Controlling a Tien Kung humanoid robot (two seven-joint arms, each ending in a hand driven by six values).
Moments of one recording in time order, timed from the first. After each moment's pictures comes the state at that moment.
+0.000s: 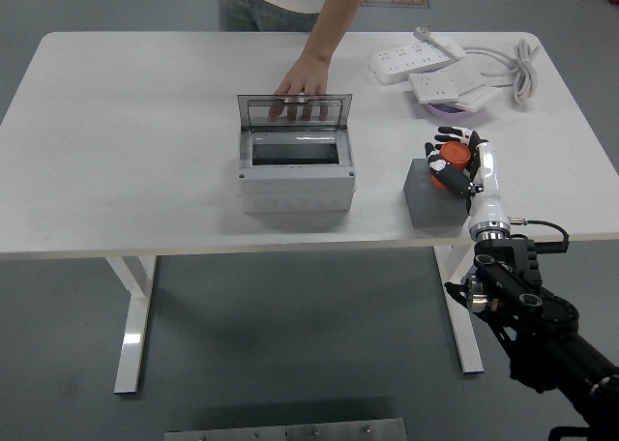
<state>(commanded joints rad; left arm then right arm) -0.16 0.37 -0.72 -0.43 0.44 0.14 0.35 0.45 -0.09 1.02 0.73 -0.90 -0.40 0.57</state>
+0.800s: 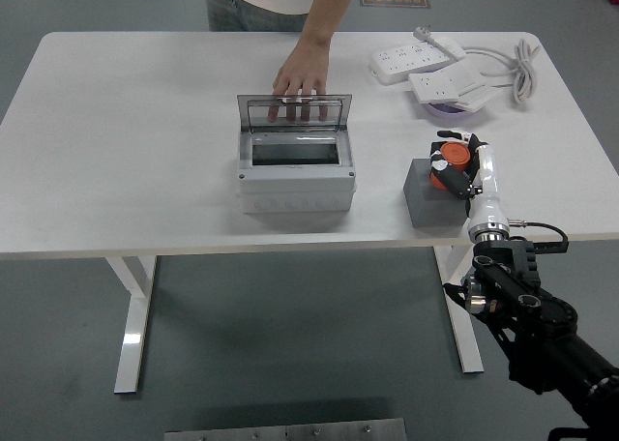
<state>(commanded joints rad) -0.17 0.37 -0.71 -0.43 0.44 0.14 0.34 0.45 -0.09 1.02 0.72 -0.90 -0.41 0.56</state>
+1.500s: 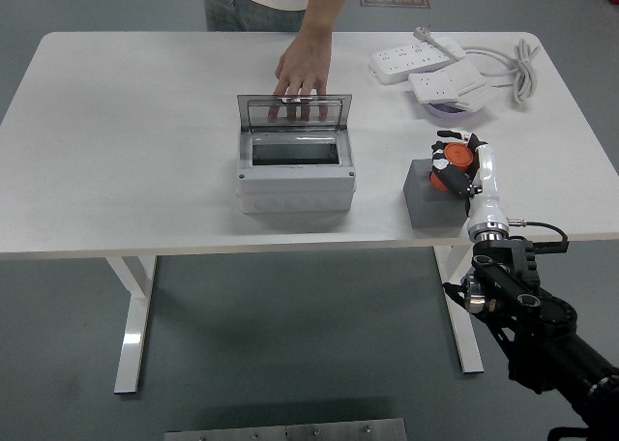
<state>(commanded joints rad) -0.17 0.37 -0.72 -0.43 0.44 0.15 0.34 0.45 -0.09 1.02 0.73 -0.90 -0.42 0.56</state>
